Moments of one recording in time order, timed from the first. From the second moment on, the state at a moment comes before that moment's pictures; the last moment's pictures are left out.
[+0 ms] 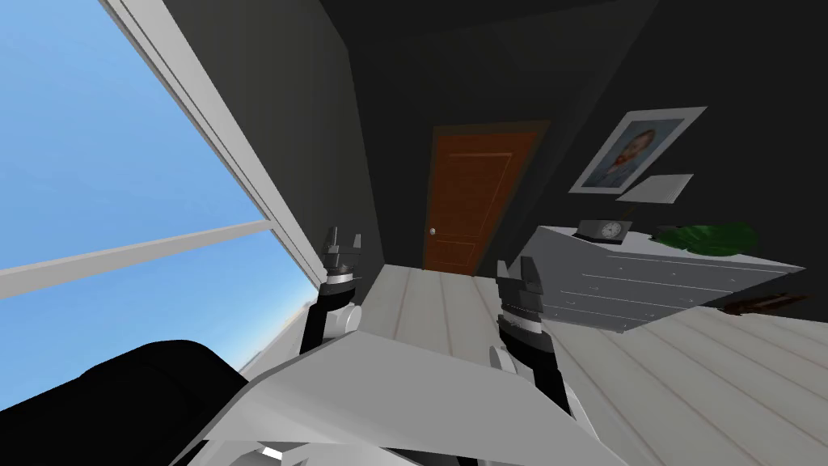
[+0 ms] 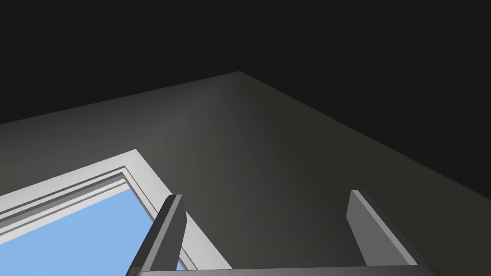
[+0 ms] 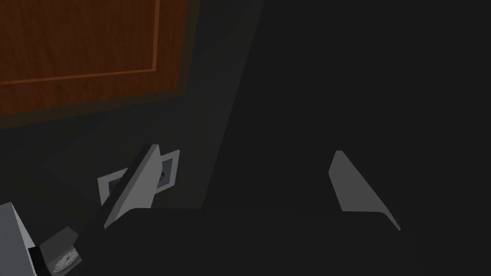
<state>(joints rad) 0.52 0.03 0.03 -2.25 0.10 -0.56 0.00</state>
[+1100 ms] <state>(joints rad) 0.48 -0.03 -0.04 -2.06 -0.01 -0.60 -0.19</state>
